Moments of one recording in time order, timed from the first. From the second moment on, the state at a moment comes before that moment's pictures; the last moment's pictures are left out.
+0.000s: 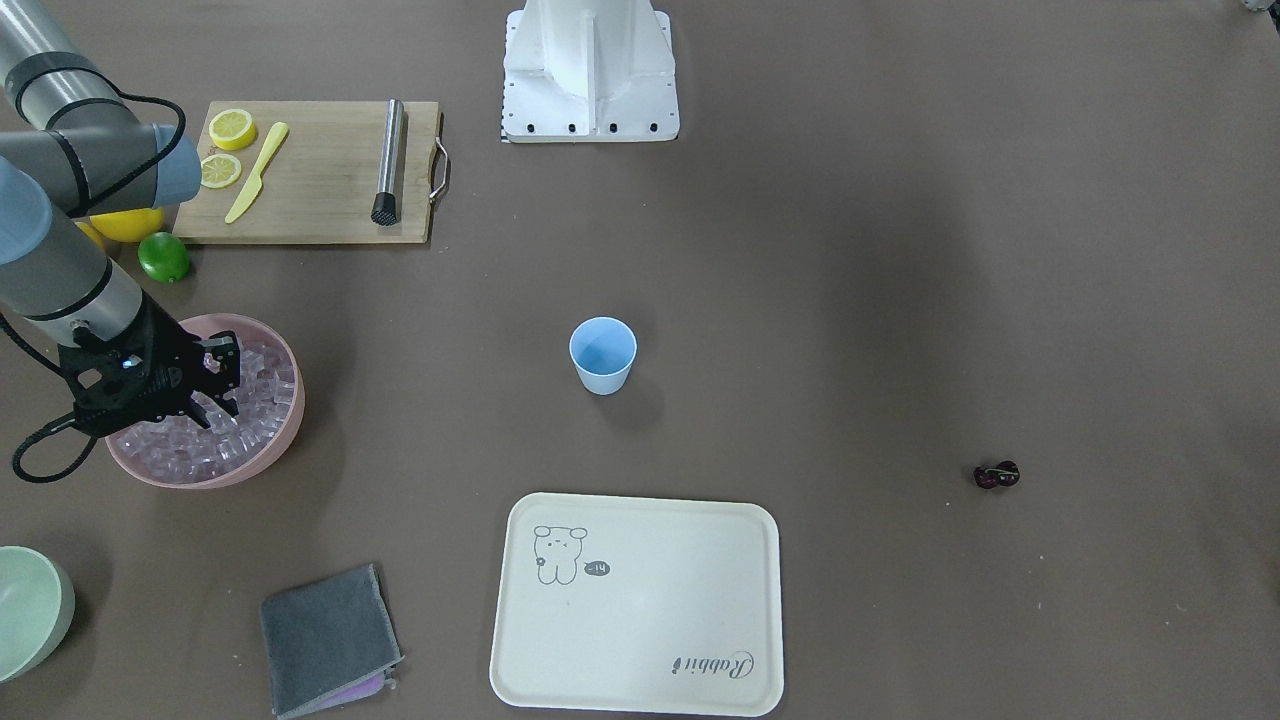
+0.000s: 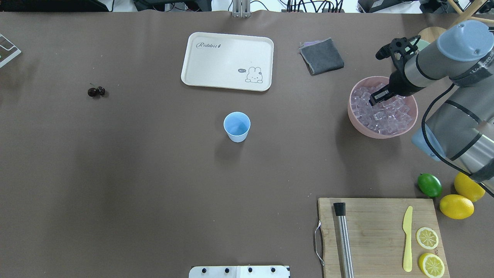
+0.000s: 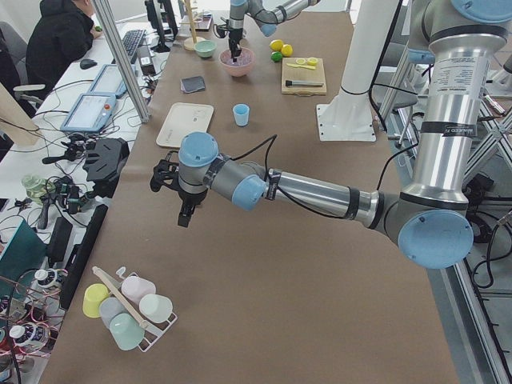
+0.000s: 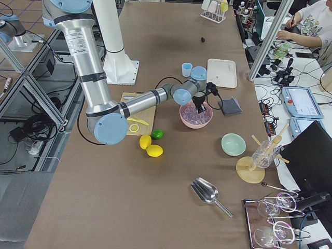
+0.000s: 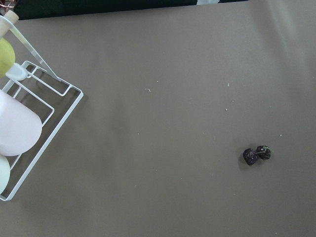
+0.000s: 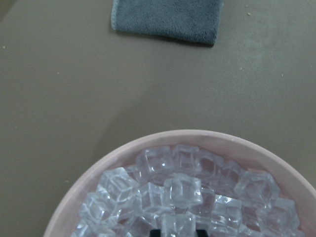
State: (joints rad) left arm -1.48 -1.67 -1.68 -1.90 -2.39 -0.30; right arm 0.95 -1.29 1.64 -1.20 2.13 0.43
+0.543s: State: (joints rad) left arm -1.48 -1.67 -1.69 -1.90 -2.39 -0.30; right arm 0.88 -1.03 1.66 -1.40 2.12 0.61
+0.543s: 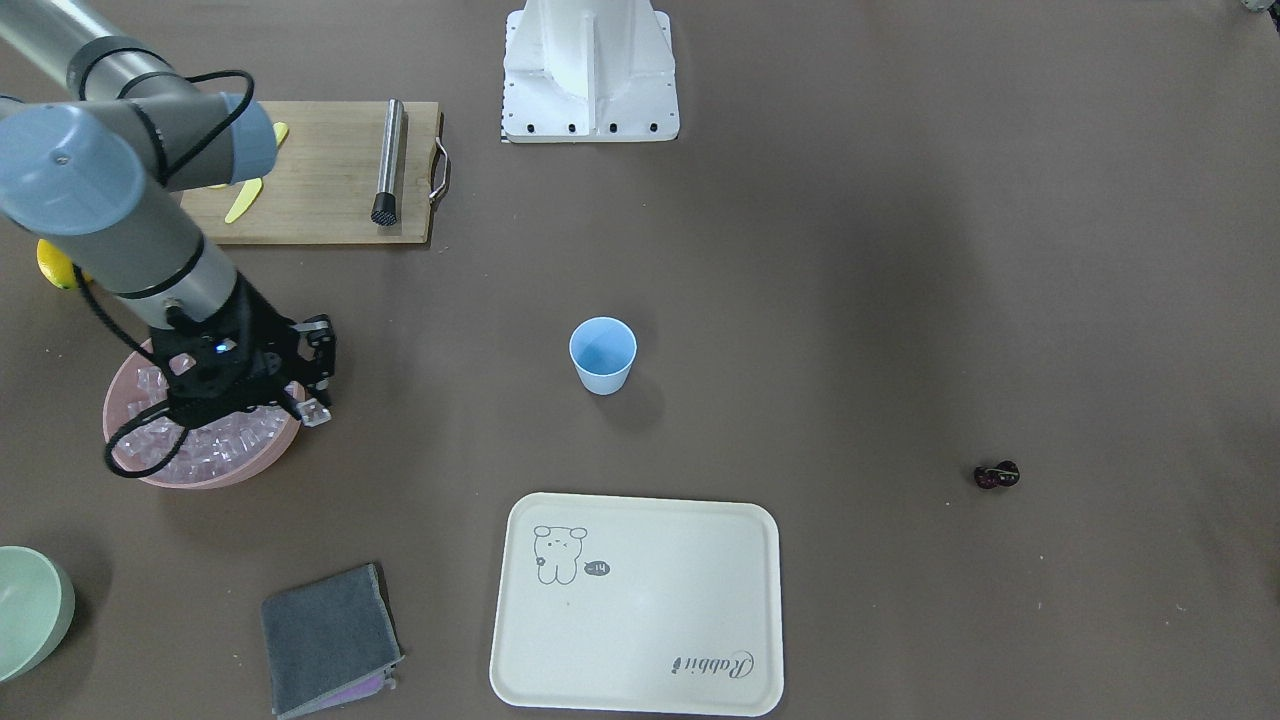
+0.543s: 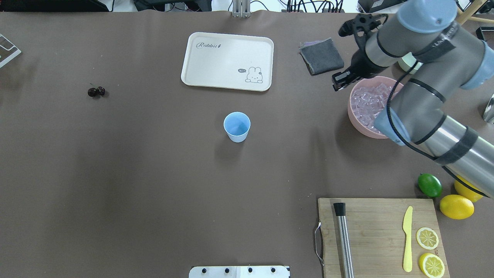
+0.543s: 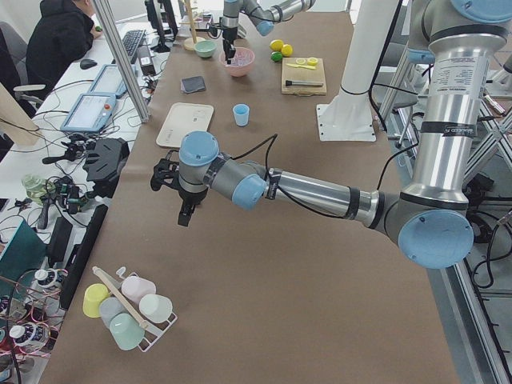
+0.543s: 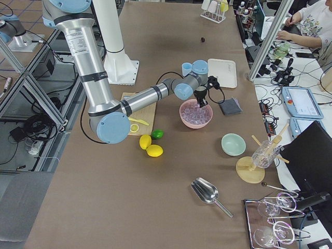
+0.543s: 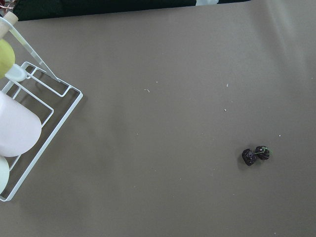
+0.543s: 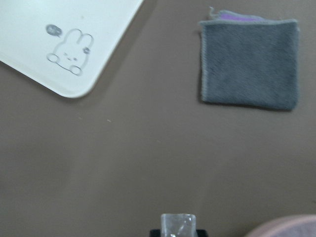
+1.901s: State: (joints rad) left arm -1.48 -1.67 -1.68 -1.90 -2.39 -0.30; right arm 0.57 -0.71 1.49 -1.42 1.80 0.96
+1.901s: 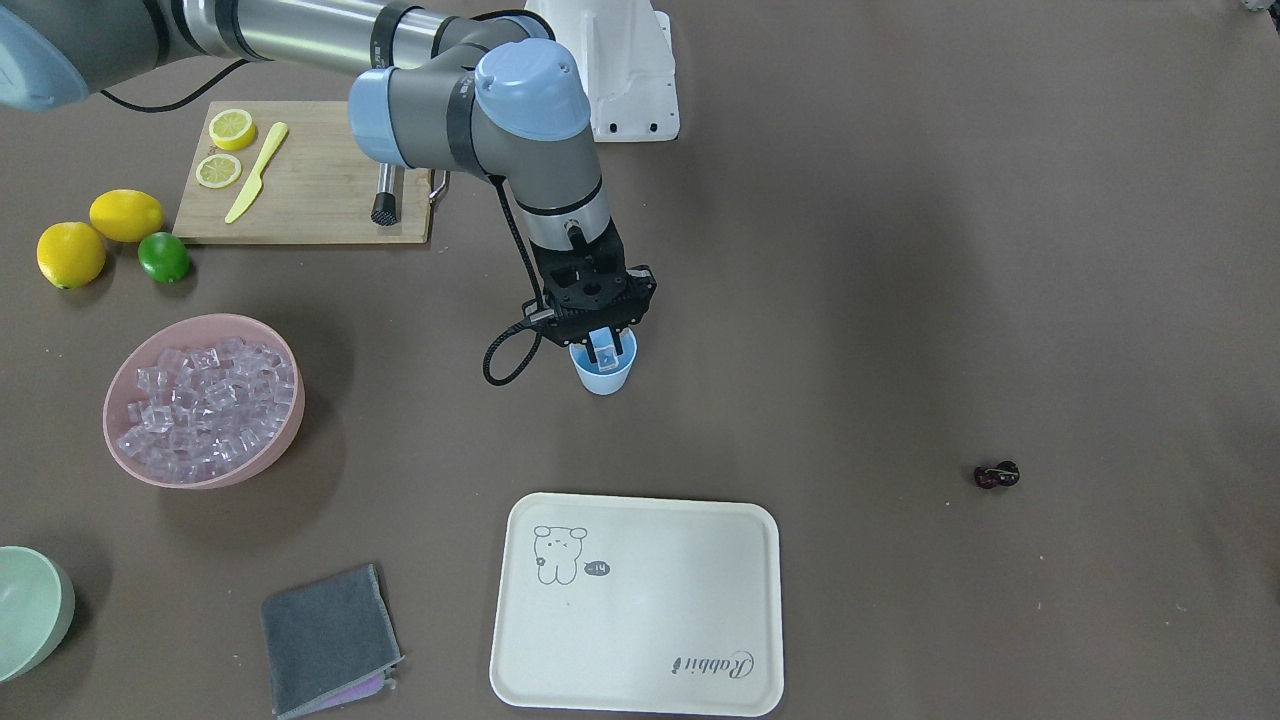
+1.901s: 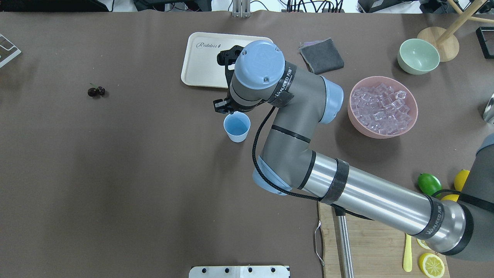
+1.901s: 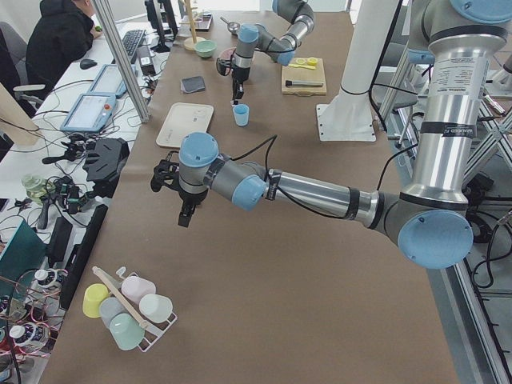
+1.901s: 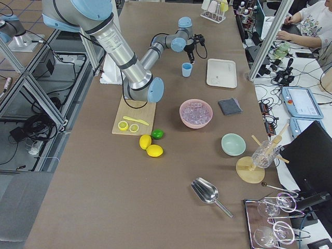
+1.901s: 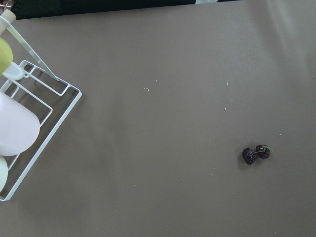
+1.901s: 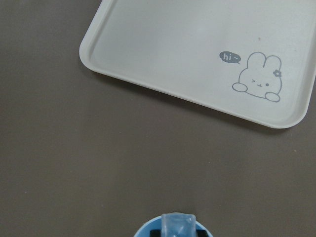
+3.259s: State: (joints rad) left arm -1.48 -1.67 -1.68 -1.90 -2.39 -0.30; right arm 0.88 -0.92 1.60 -1.42 2.14 0.72
